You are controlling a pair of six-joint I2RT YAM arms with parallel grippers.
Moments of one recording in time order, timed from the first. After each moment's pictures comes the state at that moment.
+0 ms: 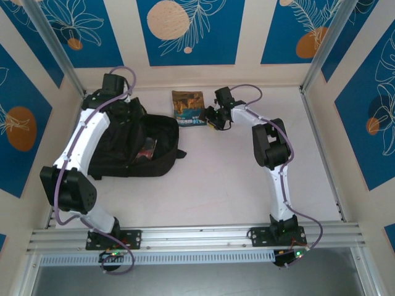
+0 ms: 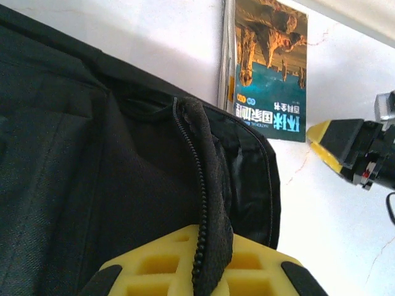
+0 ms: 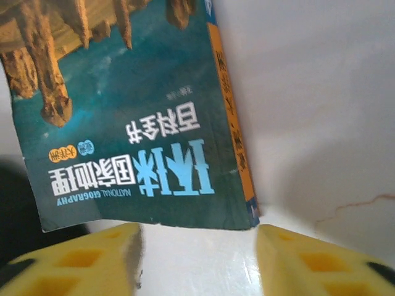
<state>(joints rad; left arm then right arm) -0.17 1.61 1.60 -0.92 0.14 -0.47 0.36 2.31 1.83 -0.51 -0.36 0.72</state>
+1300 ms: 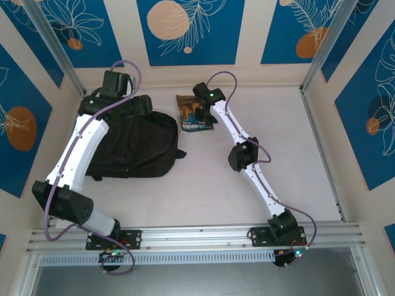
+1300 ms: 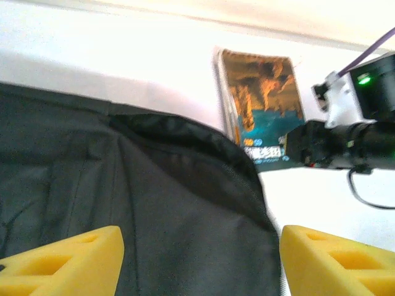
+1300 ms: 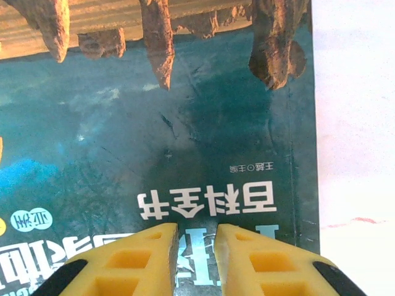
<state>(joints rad) -0.30 1.53 1.73 -0.96 -0.04 -0.35 0.47 2.95 3.14 -1.49 0.04 0.48</state>
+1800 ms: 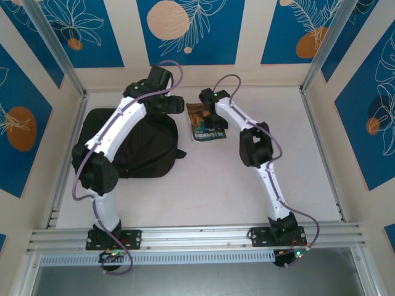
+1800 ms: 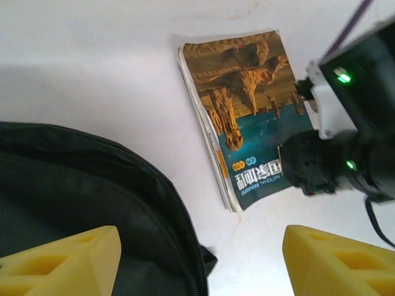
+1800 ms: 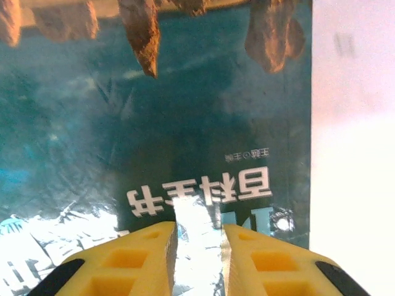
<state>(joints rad) -0.48 1.90 1.96 -0.99 -0.04 -0.36 0.45 2.43 2.14 -1.21 0.10 0.45</state>
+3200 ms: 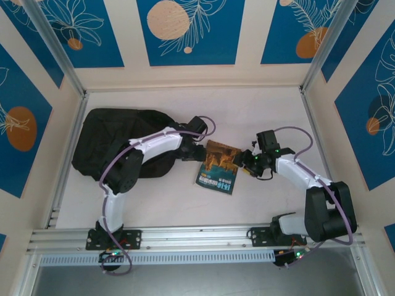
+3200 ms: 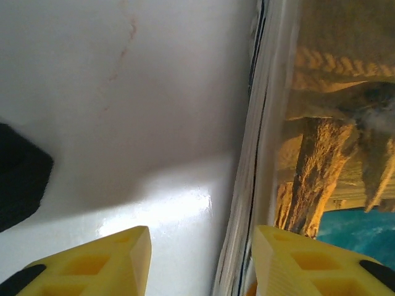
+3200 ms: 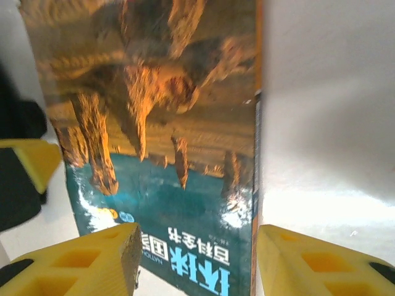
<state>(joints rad) -0.73 2.05 1.52 -0.76 0.10 -0.58 0.19 1.32 0.70 -0.52 -0.43 0.71</state>
